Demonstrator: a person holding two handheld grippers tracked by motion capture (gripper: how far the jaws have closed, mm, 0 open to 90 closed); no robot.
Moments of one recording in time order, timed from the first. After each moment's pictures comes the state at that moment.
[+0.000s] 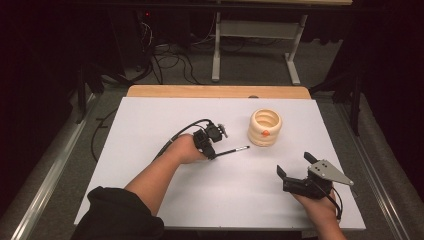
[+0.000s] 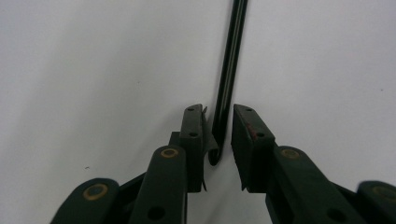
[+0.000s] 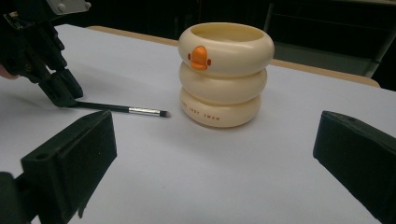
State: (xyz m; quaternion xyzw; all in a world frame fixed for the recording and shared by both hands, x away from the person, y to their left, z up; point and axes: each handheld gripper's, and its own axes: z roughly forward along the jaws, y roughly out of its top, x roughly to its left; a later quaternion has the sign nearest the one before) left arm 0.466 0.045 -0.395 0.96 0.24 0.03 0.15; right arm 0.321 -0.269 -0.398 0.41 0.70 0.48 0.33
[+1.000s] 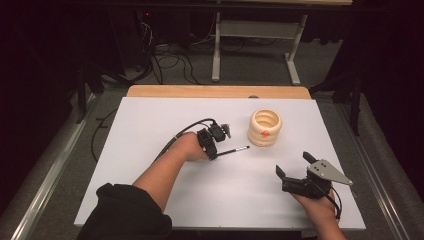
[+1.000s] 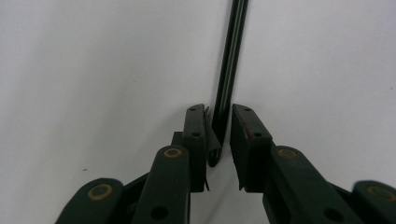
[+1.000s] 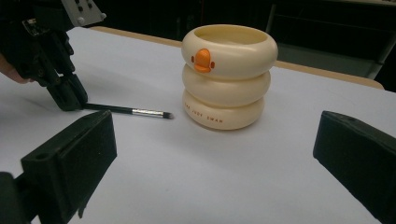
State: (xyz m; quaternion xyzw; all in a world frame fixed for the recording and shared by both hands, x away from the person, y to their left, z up) left arm 0.474 0.034 -0.396 0.96 0.24 0.02 0.10; right arm 0.321 -0.266 -0.398 0.40 0.70 0.49 0.33
